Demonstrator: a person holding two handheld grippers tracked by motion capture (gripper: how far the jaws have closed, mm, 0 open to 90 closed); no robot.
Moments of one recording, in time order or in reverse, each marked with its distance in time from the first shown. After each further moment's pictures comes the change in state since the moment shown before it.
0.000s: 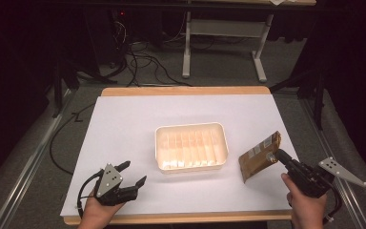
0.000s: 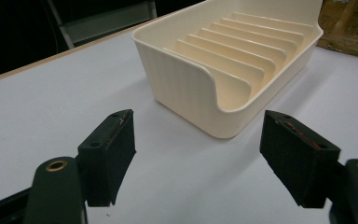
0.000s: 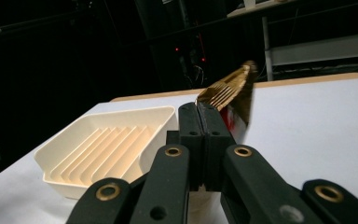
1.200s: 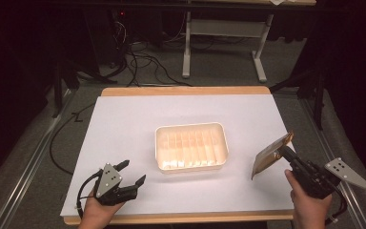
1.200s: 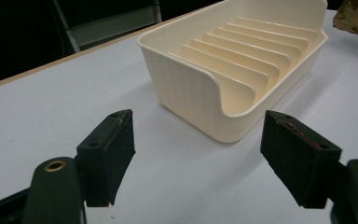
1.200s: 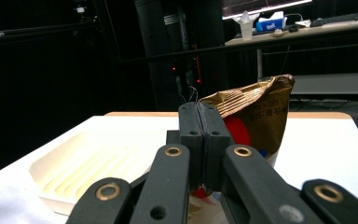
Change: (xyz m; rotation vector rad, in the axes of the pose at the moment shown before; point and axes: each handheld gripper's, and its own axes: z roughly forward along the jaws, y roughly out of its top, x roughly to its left) left arm -0.001 0.001 -0.001 -0.016 0.019 -0.002; right arm 0.012 0.015 -0.009 -0.079 -0.012 -0.102
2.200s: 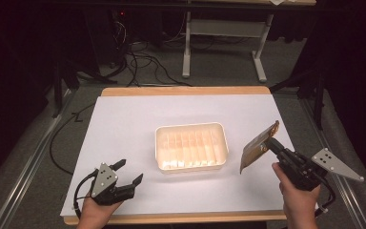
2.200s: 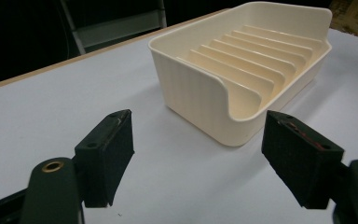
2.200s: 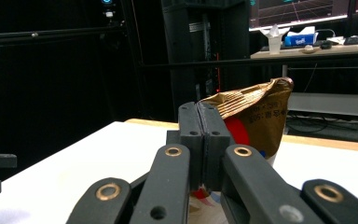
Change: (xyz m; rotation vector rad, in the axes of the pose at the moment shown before) left arm 0.005 0.001 -0.006 -0.028 0.014 -0.036; right arm 0.029 0.020 0.025 -0.026 0.085 -0.056
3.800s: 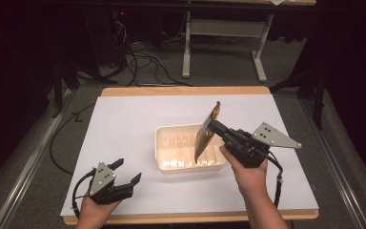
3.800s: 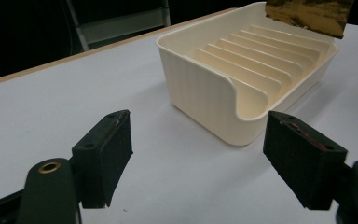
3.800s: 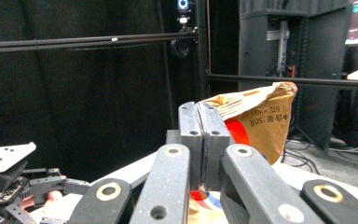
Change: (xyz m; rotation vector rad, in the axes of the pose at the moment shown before) left arm 0.005 -0.001 -0.001 0.012 0.012 -0.020; right arm 0.084 0.028 0.101 -0.010 0.286 -0.048
